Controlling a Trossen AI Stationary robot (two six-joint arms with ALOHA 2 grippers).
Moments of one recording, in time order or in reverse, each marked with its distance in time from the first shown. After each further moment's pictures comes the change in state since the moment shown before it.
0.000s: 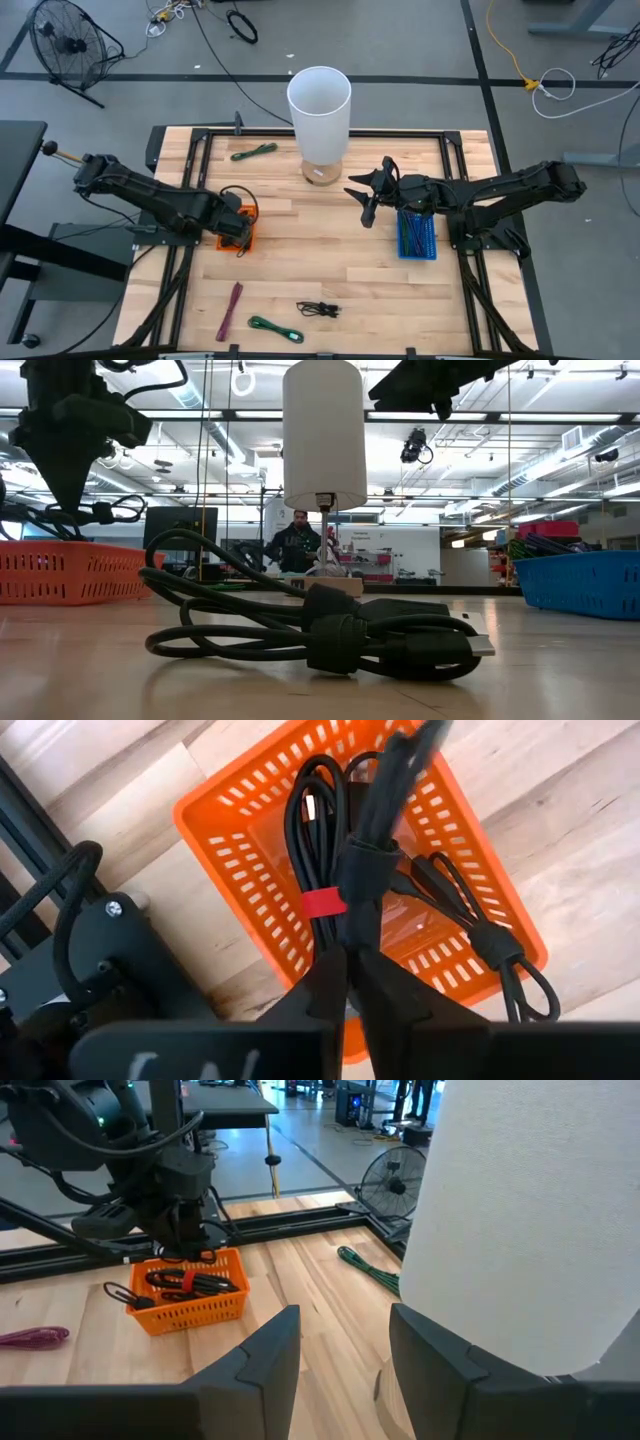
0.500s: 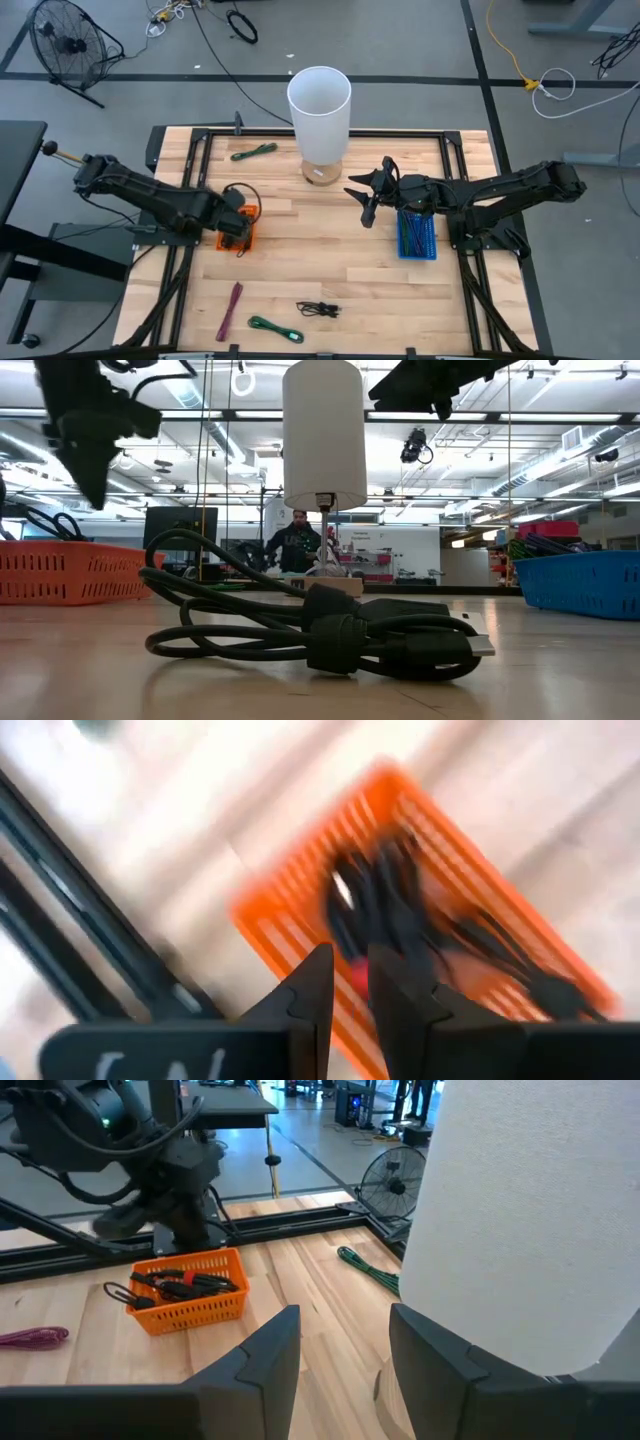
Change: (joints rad) left arm 0.013 0.000 0.000 -0.012 -0.195 0.211; right arm 0.000 0.000 0.000 0.000 0.001 0.000
